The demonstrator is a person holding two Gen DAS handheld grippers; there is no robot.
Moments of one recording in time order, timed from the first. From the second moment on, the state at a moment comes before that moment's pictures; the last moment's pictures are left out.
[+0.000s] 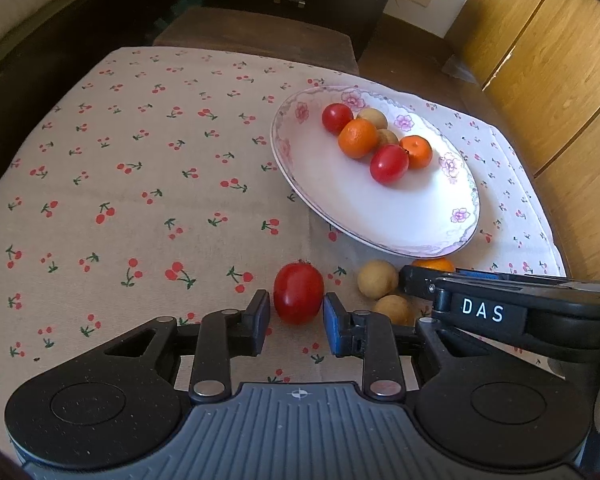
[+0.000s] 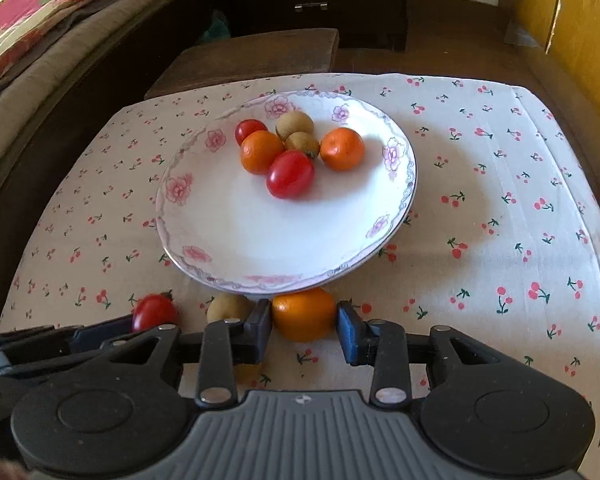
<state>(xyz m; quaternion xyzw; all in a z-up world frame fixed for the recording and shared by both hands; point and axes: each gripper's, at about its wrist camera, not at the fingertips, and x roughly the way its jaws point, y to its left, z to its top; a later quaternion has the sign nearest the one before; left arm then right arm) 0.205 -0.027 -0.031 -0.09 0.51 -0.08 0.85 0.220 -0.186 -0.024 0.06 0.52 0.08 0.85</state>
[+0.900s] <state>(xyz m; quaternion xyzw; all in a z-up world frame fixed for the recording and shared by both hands) 0.189 -0.014 -0.014 -0.14 0.49 -0.08 0.86 0.139 -0.203 -0.002 0.01 0.53 0.10 0.85</state>
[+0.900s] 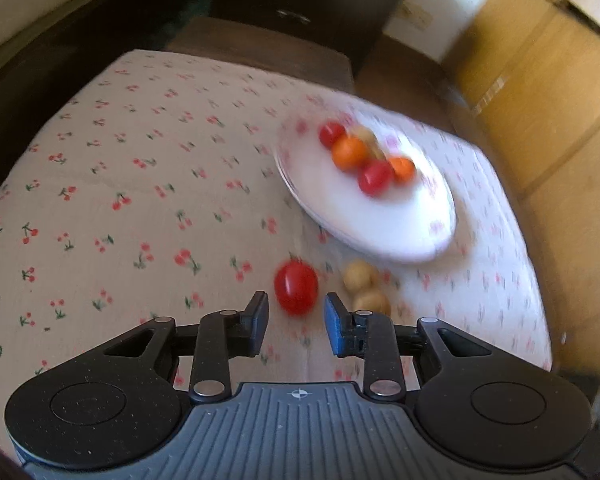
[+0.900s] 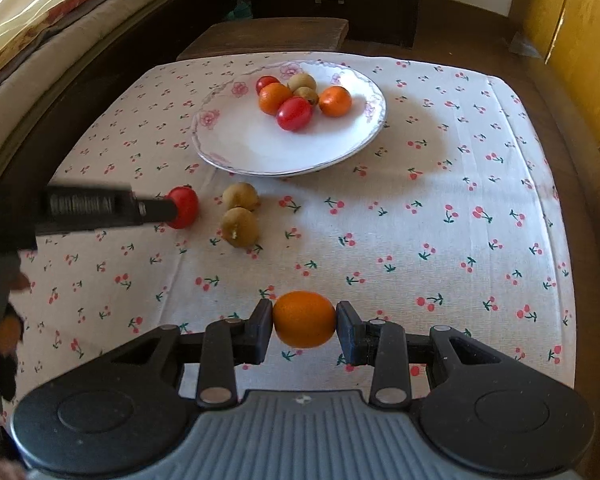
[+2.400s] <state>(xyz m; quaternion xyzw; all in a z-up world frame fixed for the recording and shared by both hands) 0.121 -0.033 -0.009 -0.06 0.50 -0.11 0.86 0.104 -0.211 0.003 0.00 0.52 0.10 0.85</state>
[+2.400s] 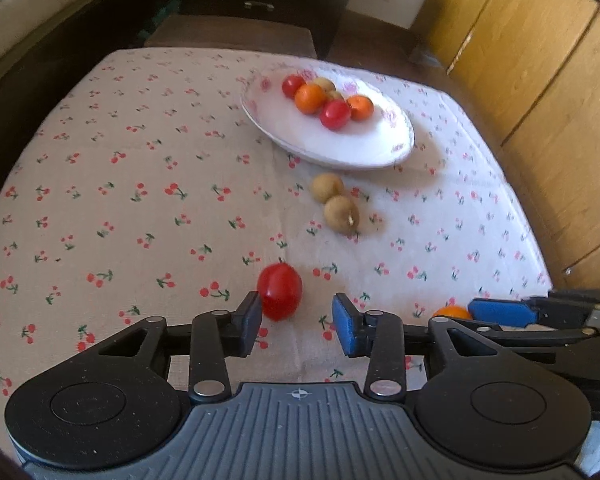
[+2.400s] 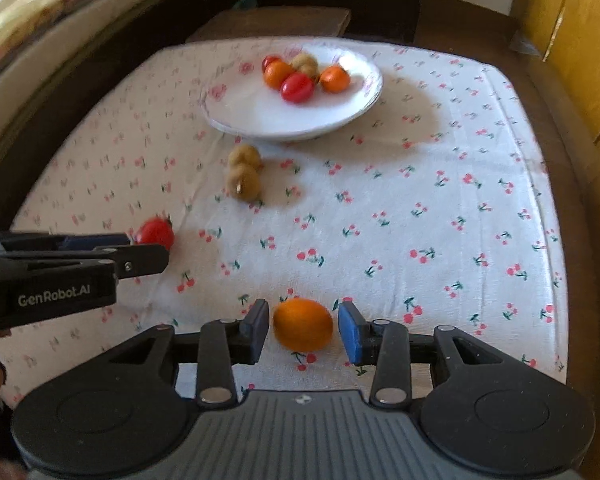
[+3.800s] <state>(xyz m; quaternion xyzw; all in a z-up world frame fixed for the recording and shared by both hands) 0.147 -0.039 -0.020 -0.06 0.50 -0.09 0.86 0.159 -0.214 -0.003 0.04 0.53 0.08 0.85</state>
